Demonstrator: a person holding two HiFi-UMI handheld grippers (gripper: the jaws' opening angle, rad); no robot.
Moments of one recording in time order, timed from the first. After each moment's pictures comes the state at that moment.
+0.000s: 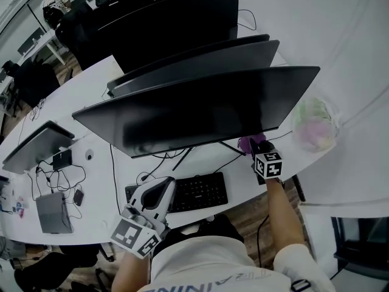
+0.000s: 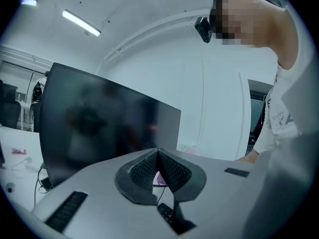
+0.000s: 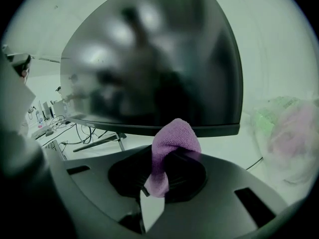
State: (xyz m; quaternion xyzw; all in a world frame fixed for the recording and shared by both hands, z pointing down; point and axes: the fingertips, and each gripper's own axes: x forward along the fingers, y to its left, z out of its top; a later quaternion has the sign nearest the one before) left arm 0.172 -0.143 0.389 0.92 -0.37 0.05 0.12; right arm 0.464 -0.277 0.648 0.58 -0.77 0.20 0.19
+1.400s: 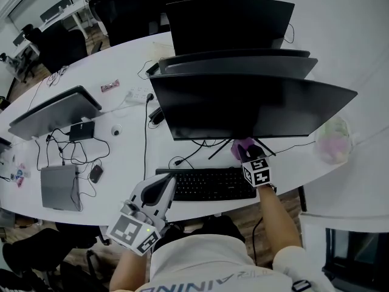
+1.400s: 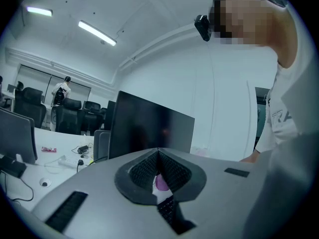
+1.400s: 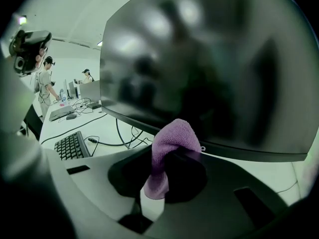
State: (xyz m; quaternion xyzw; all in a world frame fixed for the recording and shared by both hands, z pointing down) left arm 0.017 -0.109 0.379 0.89 -0.44 0.03 0.13; right arm 0.242 -0.256 0.636 0.47 -0.83 0.13 0.26
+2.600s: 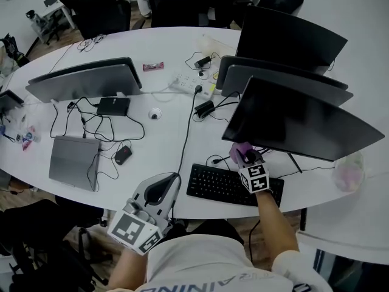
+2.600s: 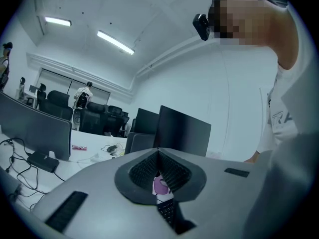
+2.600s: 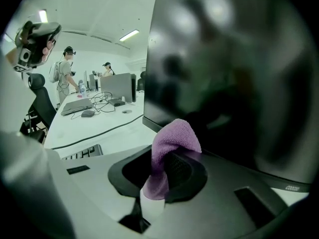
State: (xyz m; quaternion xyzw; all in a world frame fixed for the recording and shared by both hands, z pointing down) left arm -0.123 -0.080 0.384 0.84 -0.52 0.00 0.14; right arm 0.060 -0.246 0.639 0.38 -0.87 0.08 0.30
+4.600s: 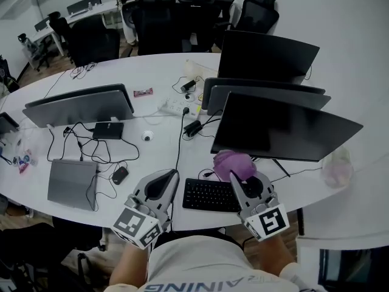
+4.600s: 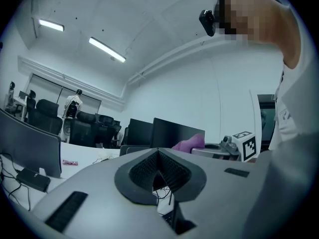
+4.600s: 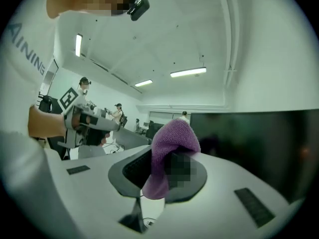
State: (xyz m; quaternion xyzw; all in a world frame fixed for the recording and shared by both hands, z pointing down) left arm -0.121 -0.098 0.349 0.87 -0.48 -0.03 0.09; right arm 0.019 -0.121 0.362 0.35 -0.93 -0.06 0.06
